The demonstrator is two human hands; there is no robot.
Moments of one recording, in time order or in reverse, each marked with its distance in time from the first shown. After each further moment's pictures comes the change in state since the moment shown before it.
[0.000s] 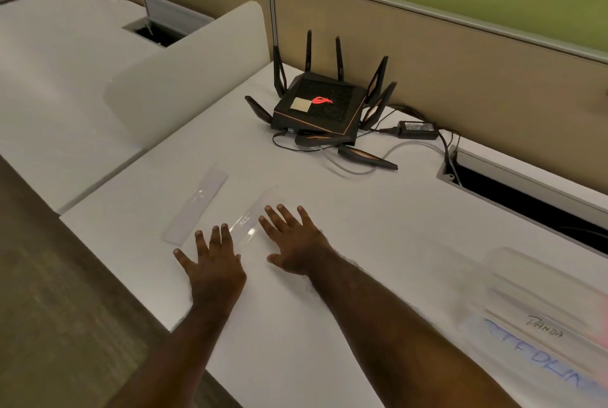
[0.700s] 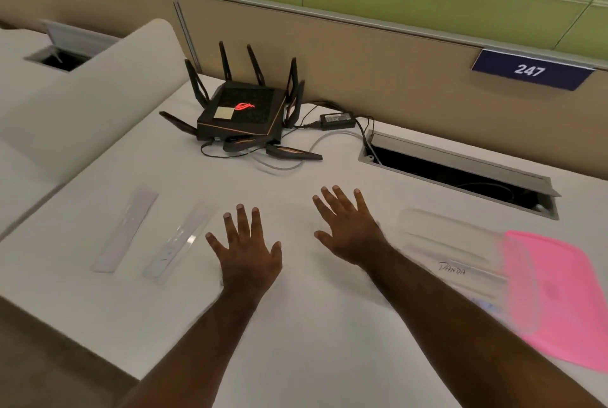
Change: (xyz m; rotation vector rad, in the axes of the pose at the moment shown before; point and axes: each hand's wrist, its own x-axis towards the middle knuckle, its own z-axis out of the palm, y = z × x) left_hand -0.013 0.162 -0.038 -0.134 -0.026 0.187; right_hand -0.184 0.131 -0.013 0.010 0.197 0.404
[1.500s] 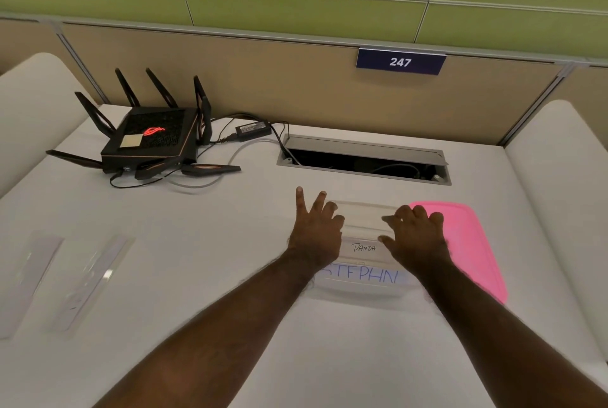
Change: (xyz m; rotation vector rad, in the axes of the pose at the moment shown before) left_hand -0.018 0.248 -0.031 0.154 0.018 0.859; right_hand -0.198 0.169 -0.015 -0.213 0.046 0.562
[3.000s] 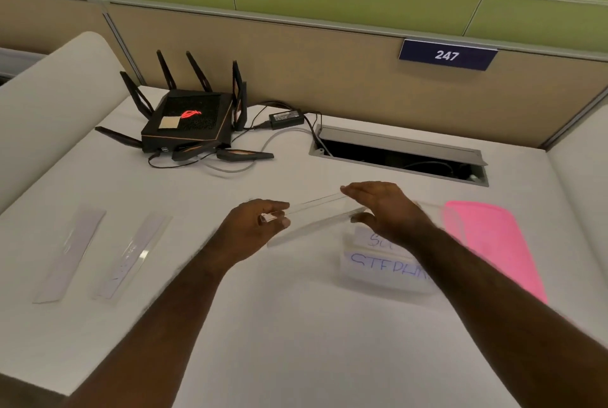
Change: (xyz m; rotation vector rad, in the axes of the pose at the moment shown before) left_hand -0.117 -0.144 -0.034 -1.037 0.008 -0.482; right_hand 0.051 -0.088 -0.051 0.470 0.067 -0.454
